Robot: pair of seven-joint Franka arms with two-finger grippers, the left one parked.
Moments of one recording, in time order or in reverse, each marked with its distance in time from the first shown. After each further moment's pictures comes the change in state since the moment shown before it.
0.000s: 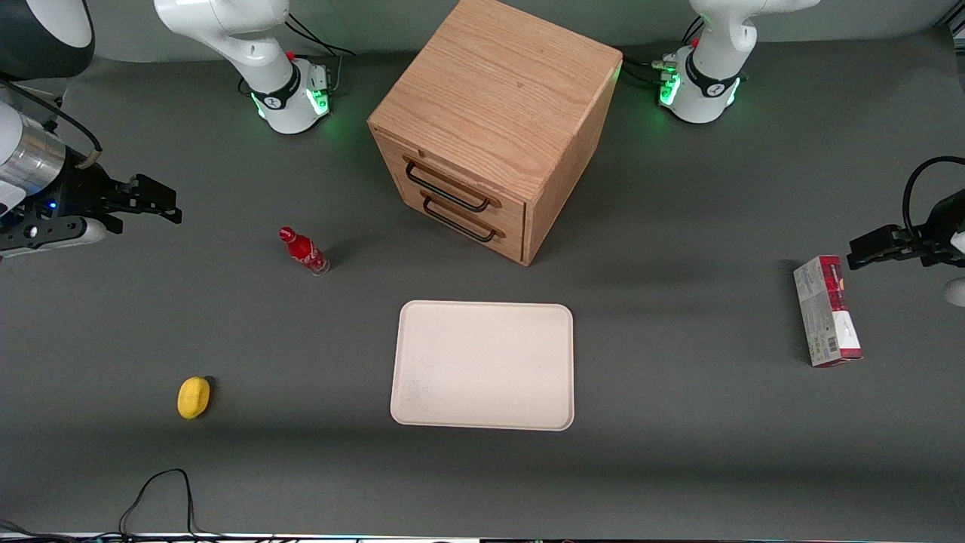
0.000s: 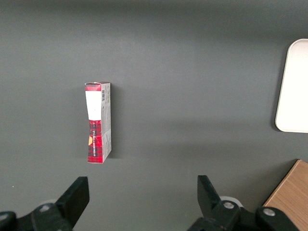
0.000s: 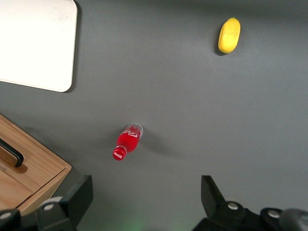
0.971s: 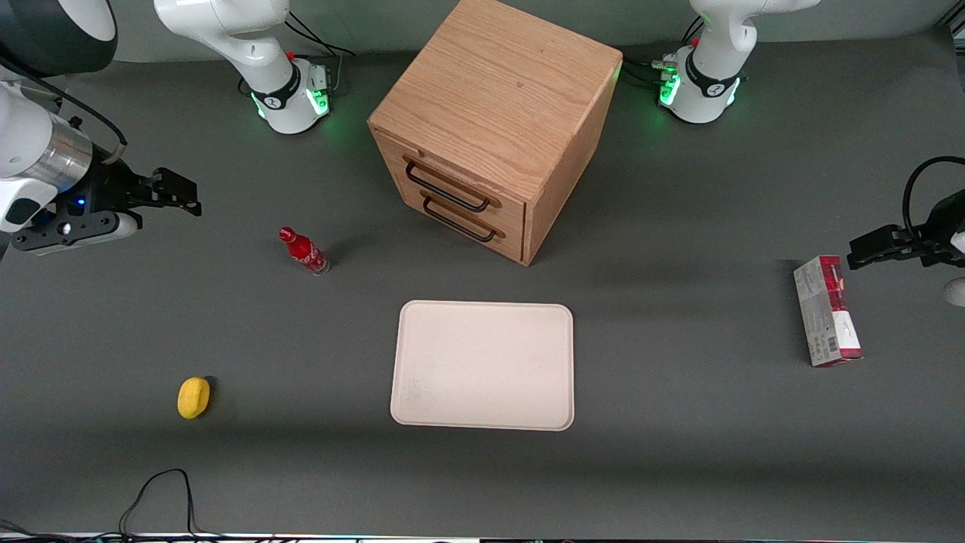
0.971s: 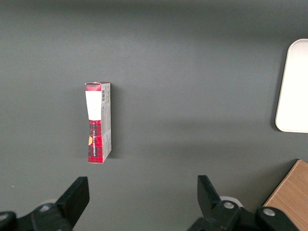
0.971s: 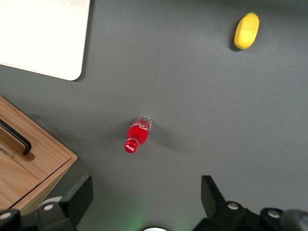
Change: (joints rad) arm 0.026 0.012 0.037 0.009 0.001 -0.037 0.009
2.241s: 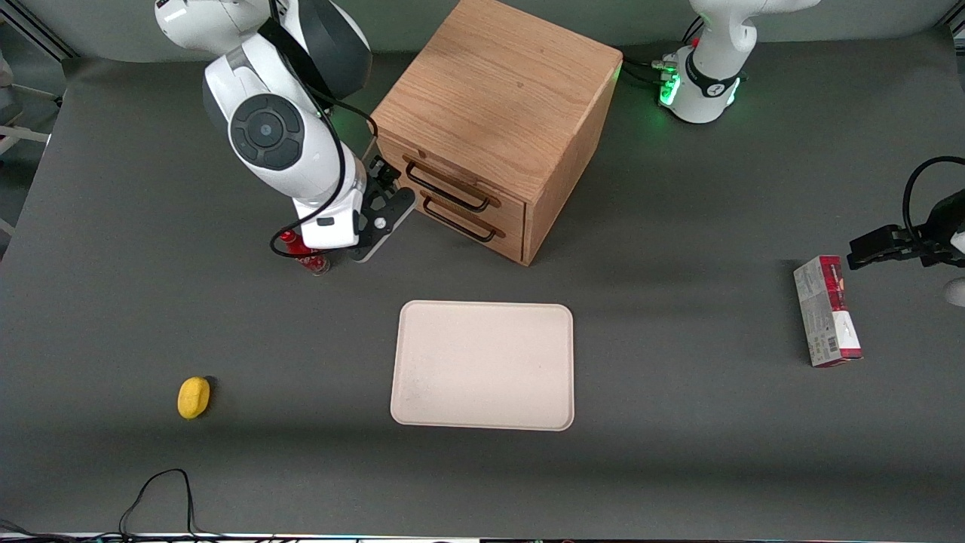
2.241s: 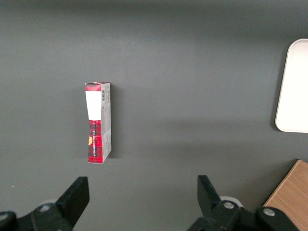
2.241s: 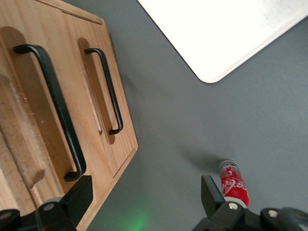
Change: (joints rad) arm 0.418 0.306 0.035 0.172 0.105 0.006 -0.222
